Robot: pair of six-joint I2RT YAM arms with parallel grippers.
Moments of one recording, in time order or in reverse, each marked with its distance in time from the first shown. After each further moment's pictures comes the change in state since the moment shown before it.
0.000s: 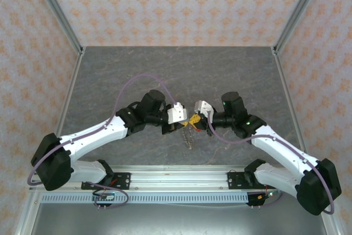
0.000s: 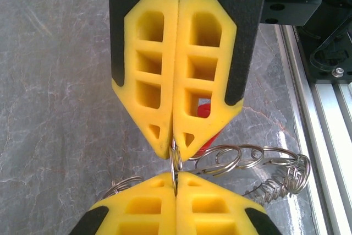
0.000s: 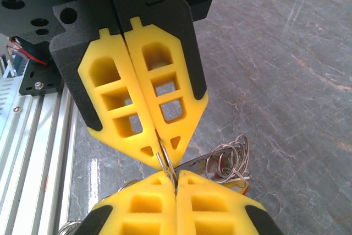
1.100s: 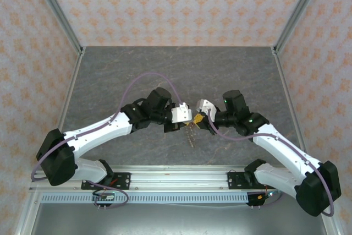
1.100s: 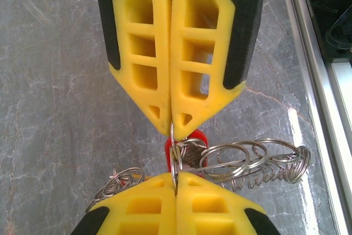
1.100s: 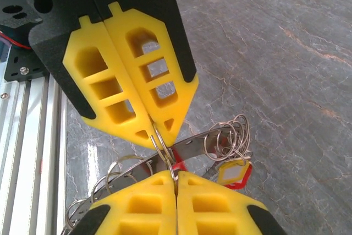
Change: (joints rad) left arm -0.027 0.063 0.090 -0.095 -0.068 0.071; right arm -0.032 -0.013 0.045 -0.146 0.062 -0.033
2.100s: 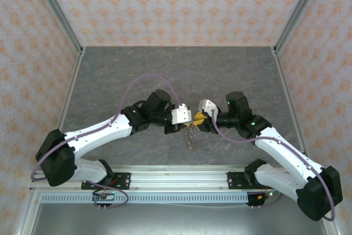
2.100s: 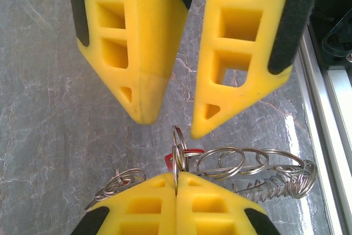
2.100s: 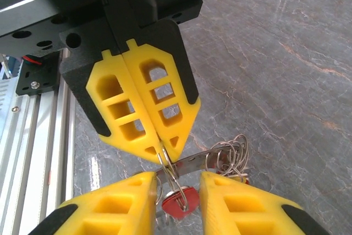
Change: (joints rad) left arm -0.006 -0.009 -0.040 0.059 0.009 -0.034; right arm -0.009 -0.045 -0.033 0.054 -0.054 0.040
